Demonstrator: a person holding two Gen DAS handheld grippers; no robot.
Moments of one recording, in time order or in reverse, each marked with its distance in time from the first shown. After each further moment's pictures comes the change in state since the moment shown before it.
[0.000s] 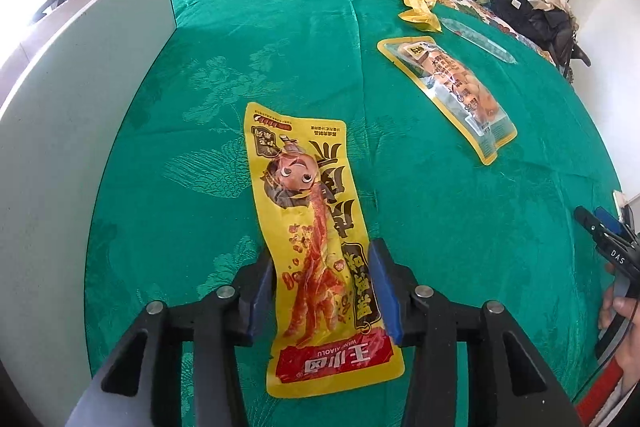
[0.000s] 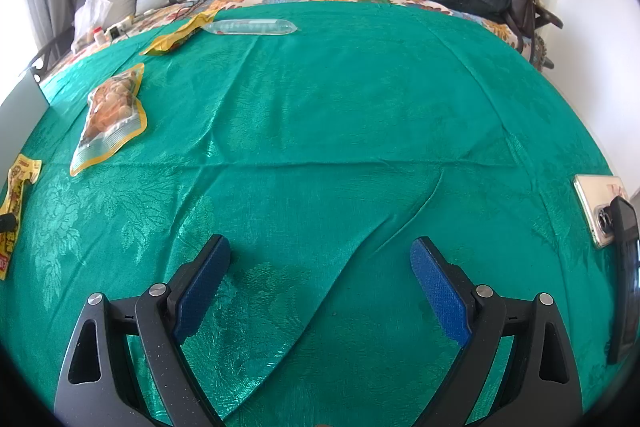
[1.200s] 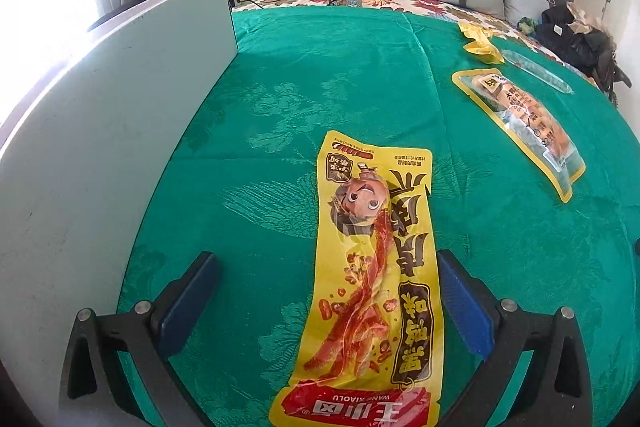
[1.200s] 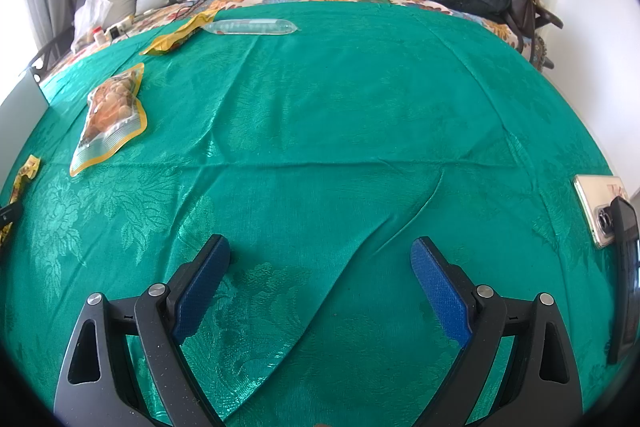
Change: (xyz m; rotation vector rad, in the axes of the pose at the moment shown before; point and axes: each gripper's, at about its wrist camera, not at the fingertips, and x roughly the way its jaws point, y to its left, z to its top) left arm 0.015 0.028 -0.001 -0.051 -0.164 0.197; right arm 0.000 0.000 0.000 0.000 0.000 -0.001
